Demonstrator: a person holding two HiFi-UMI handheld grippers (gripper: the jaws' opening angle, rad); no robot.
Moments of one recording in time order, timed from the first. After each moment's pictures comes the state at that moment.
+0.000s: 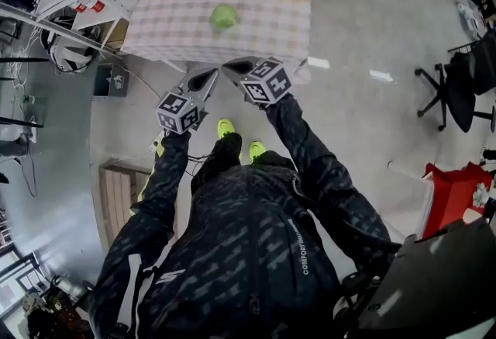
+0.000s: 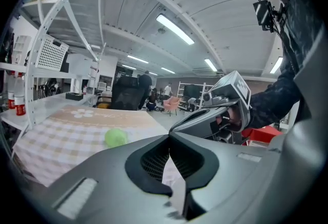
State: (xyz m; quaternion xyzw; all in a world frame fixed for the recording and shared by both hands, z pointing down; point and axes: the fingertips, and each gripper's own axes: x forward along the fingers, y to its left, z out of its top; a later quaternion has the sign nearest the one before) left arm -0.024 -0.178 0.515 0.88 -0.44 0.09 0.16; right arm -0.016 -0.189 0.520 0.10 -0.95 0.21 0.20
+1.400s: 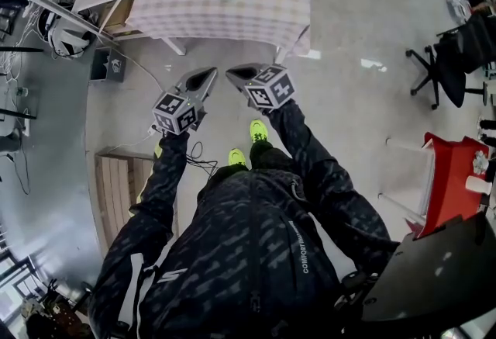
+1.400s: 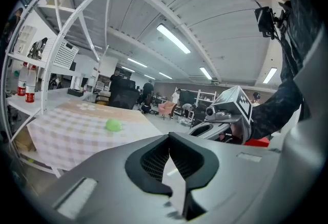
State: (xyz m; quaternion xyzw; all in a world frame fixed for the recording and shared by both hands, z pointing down) left arm -0.057 -0.032 0.500 0.89 -0.42 0.04 0.17; right arm -0.034 -0.031 0.531 0.13 -0.94 0.23 0.22
